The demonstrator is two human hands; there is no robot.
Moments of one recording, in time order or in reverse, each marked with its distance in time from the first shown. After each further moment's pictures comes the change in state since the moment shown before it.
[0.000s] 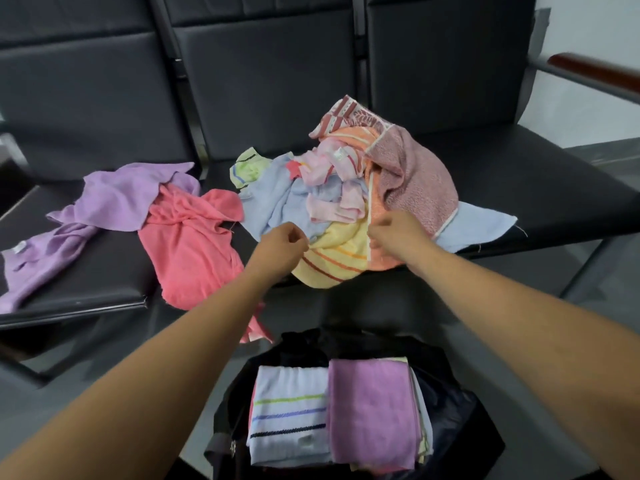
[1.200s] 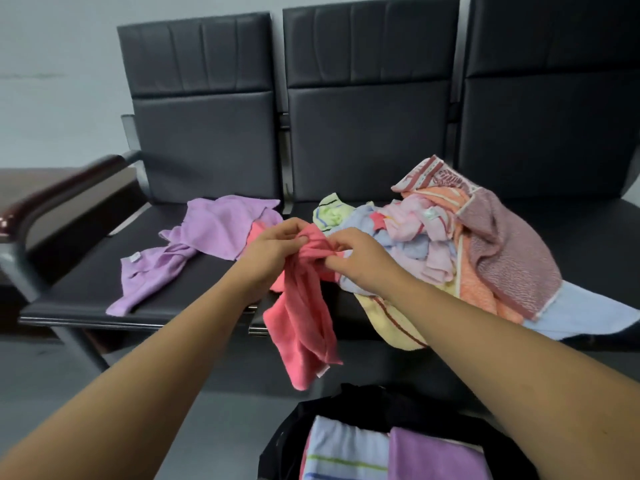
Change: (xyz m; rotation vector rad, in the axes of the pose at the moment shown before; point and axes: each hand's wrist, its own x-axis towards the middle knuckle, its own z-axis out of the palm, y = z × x) left_hand -0.023 -0.019 -0.164 -0.676 -0.058 0.174; right_hand -0.009 -0.149 0.127 0.020 -0.325 -0.610
